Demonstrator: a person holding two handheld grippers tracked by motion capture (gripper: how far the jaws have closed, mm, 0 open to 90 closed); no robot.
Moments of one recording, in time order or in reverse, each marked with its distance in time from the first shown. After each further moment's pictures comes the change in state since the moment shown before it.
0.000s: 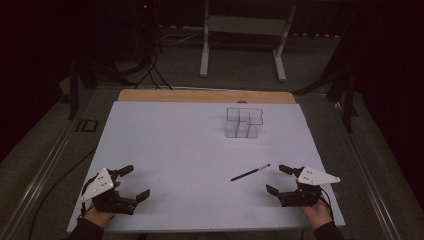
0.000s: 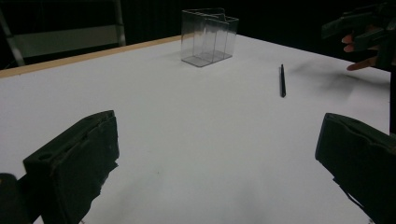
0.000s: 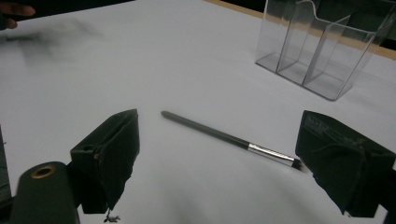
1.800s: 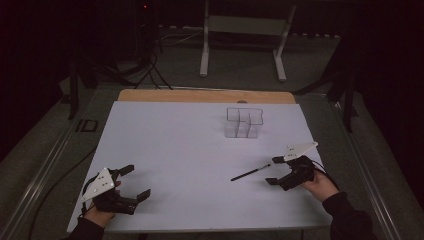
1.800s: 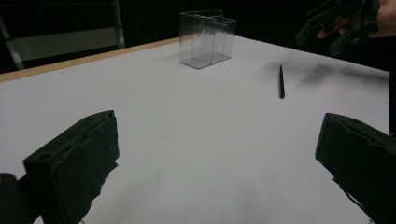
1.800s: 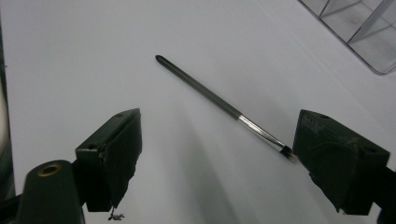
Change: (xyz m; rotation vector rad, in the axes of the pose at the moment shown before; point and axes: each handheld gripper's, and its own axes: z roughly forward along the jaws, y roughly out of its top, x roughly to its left) left arm -0.001 0.001 0.001 -0.003 -0.003 0.010; right arm -0.051 0.041 0.037 0.396 0.219 -0.114
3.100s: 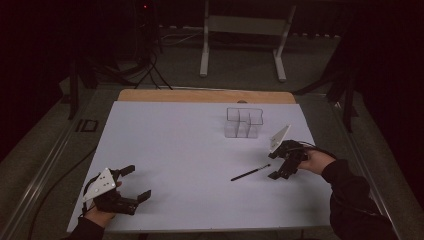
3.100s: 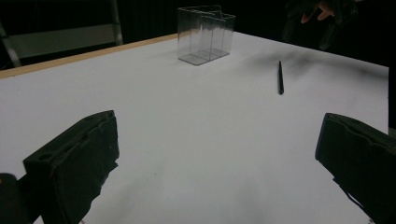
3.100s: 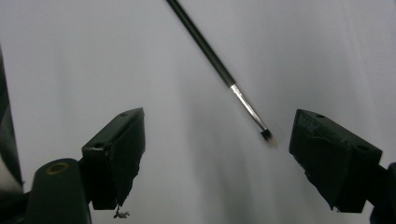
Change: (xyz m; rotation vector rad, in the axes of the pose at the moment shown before) left arm 0.000 -0.001 0.002 0.016 -0.007 0.005; right arm -0.031 0.046 0.016 0.397 0.146 -0.202
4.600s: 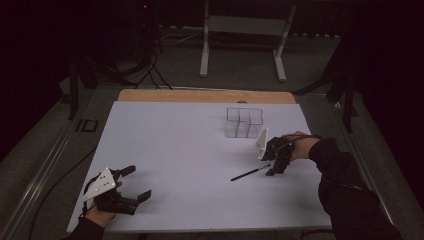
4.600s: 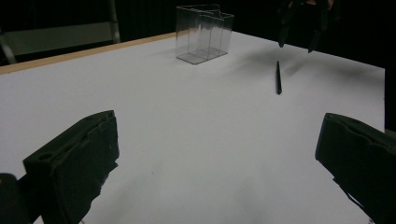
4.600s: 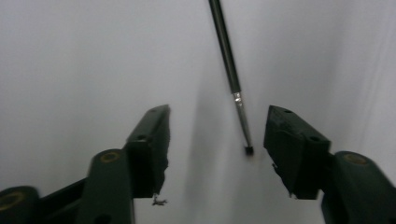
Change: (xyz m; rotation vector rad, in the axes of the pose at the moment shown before) left arm 0.001 -0.001 0.001 0.001 -0.012 -0.014; right arm -0.003 0.041 0.012 0.231 0.041 -0.345
